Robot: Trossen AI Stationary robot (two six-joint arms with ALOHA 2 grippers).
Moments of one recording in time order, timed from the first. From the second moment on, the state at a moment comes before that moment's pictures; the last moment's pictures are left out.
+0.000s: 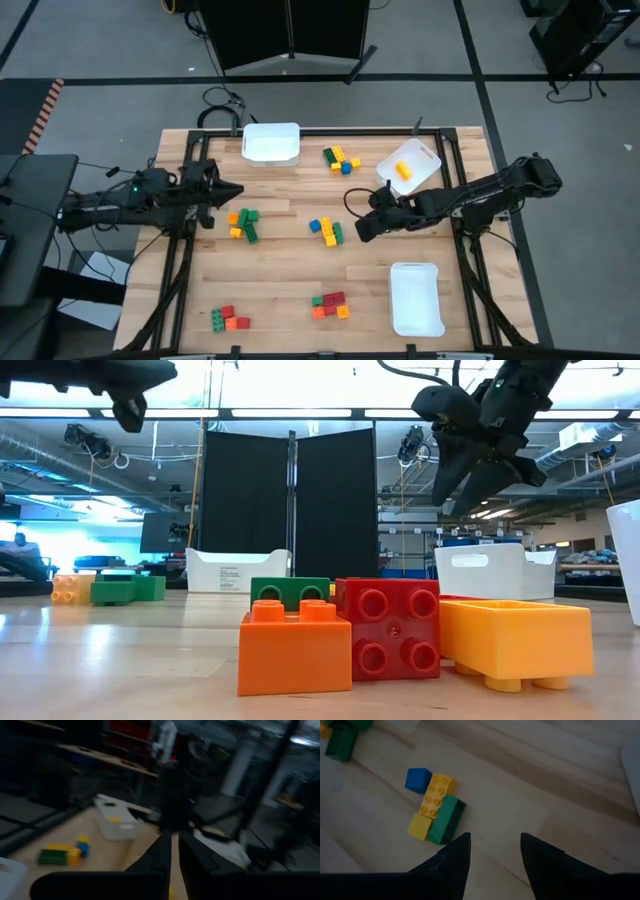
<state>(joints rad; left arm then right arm) 0.05 0.31 0.44 -0.10 -0.09 -0.29 0.19 1.40 0.94 -0.65 0.37 1.17</state>
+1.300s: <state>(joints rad) 0.05 0.55 0.44 -0.08 -0.08 -0.33 0.19 1.40 0.94 -0.59 0.38 1.14</state>
